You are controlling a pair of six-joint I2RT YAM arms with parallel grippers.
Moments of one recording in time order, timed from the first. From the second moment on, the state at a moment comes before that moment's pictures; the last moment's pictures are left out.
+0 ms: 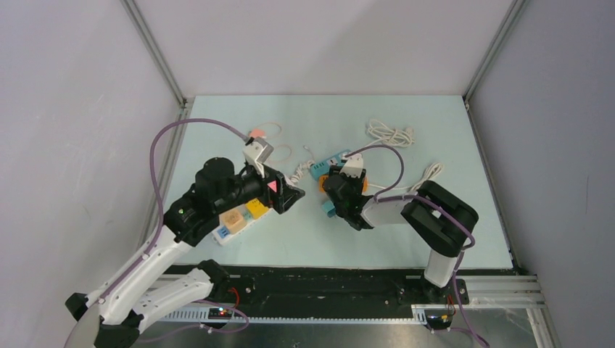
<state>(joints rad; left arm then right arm) -0.69 0.81 0.93 -0.40 0.24 -0.24 0.89 1.80 0.76 0.45 0.85 0.55</state>
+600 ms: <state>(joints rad) -0.69 0.76 0.92 -0.40 0.24 -0.24 0.90 1.73 0.86 0.09 0.76 0.62</state>
